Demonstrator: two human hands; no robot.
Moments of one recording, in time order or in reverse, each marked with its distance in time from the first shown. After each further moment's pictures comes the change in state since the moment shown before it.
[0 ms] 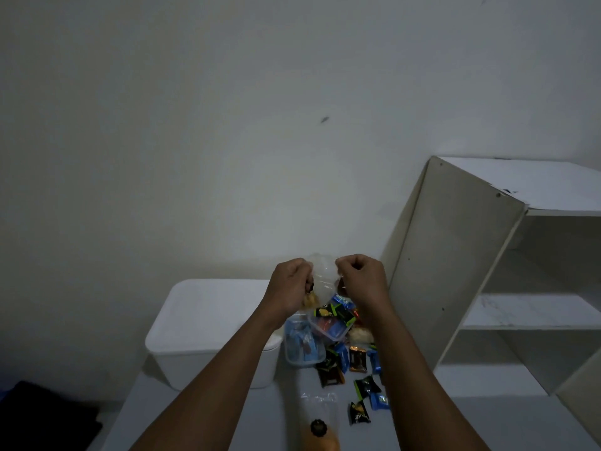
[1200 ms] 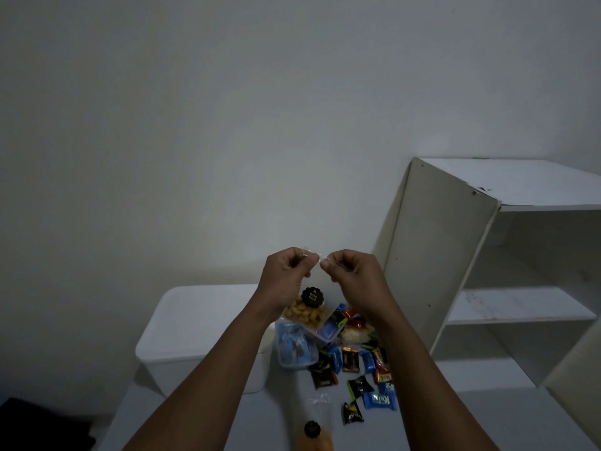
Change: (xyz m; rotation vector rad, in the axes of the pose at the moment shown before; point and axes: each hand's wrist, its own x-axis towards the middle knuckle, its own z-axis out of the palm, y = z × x) left_hand 0.001 0.018 0.012 -0.072 0.007 0.149; right_hand -0.014 -0.017 -0.035 -0.189 -0.183 -0.298
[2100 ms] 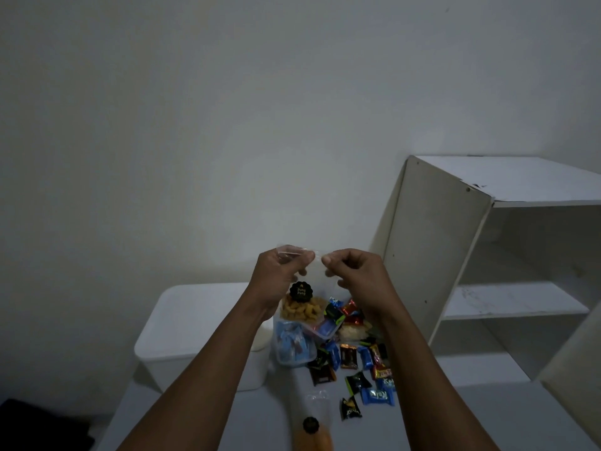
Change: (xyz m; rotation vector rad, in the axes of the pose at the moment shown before) left_hand -0.007 0.008 -0.010 -0.126 -0.032 -0.070; right_hand -0.013 -0.008 -0.007 0.269 -0.003 0.121
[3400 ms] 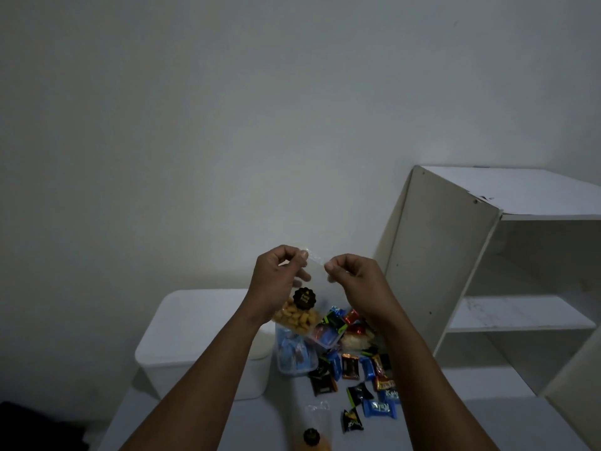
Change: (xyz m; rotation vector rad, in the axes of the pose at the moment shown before) left_hand 0.005 0.001 -0.008 0.085 0.077 0.070; right_hand 0.013 0.001 0.007 -0.248 -0.028 -0.076
